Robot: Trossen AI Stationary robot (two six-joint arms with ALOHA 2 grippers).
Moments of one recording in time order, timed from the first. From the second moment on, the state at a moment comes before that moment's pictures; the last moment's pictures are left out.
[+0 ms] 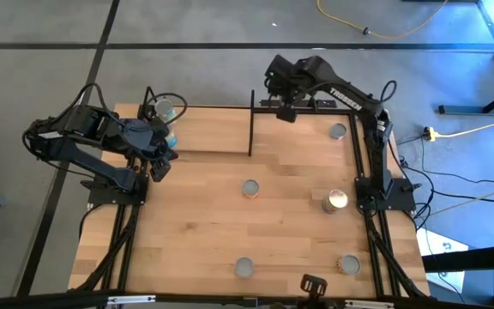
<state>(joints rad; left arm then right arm) -0.15 1.10 1.63 -1.38 -0.24 -0.72 -0.53 2.01 2.25 -1.50 0.32 -0.29</state>
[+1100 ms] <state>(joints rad) -0.15 1.10 1.63 -1.40 -0.24 -0.67 -0.08 1.97 2.36 -1.54 0.29 -0.21</state>
